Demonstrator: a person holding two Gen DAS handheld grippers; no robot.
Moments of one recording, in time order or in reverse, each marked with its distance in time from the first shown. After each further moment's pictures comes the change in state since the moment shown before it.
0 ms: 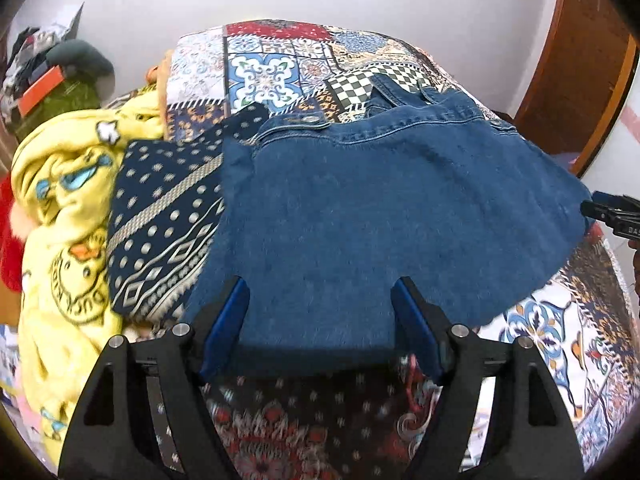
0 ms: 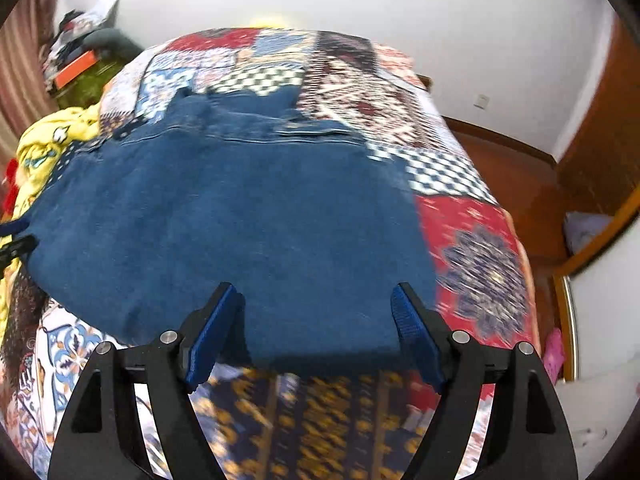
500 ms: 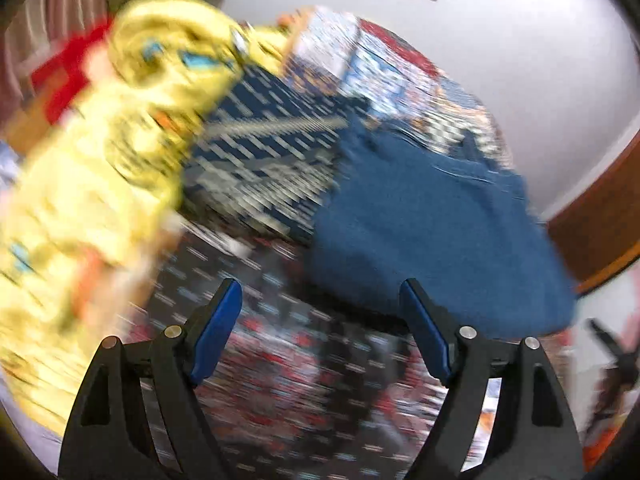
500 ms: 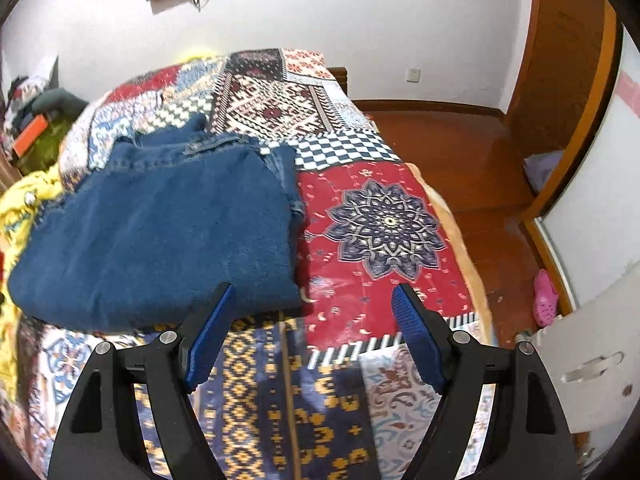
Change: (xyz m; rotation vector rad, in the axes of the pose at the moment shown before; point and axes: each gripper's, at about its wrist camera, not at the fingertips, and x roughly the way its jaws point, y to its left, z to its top) left arm -0.026 0.058 -0.050 -0.525 -0.003 -0.086; right arm -0.044 -0.056 -0.030 0.231 -0.044 -0.049
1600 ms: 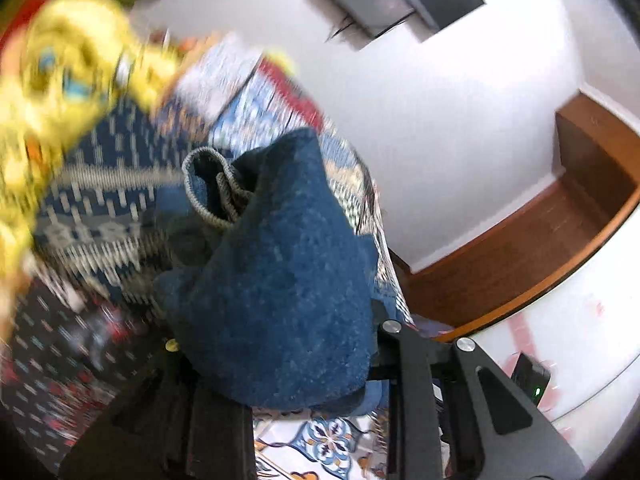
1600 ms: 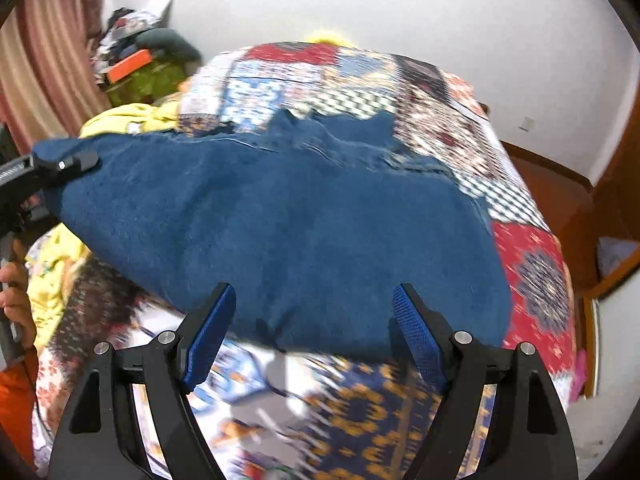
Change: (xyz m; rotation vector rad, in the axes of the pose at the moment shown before) left arm -0.037 -0.059 0.063 -0.062 -0.167 -0.416; right arm -0.004 0.162 -0.002 -0.323 0.021 0.243
